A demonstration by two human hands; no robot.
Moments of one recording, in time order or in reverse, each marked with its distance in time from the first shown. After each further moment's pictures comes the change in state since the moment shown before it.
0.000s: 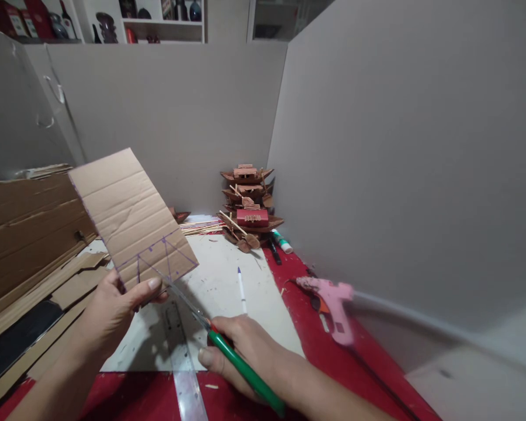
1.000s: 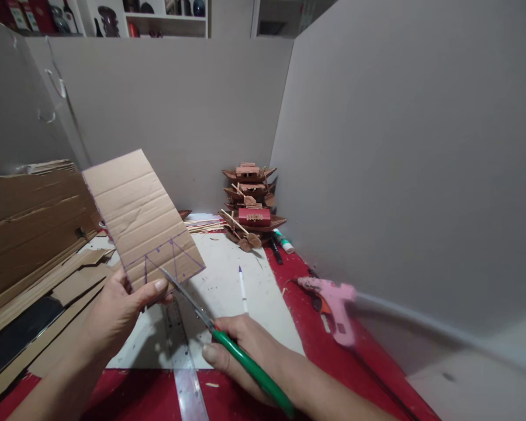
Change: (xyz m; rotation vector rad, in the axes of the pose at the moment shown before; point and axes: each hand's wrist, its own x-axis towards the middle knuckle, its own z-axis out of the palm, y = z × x) left_hand 0.000 -0.005 0.001 0.008 -0.028 -0.003; right_hand -0.002 -0.003 -0.004 0.184 -0.056 0.033
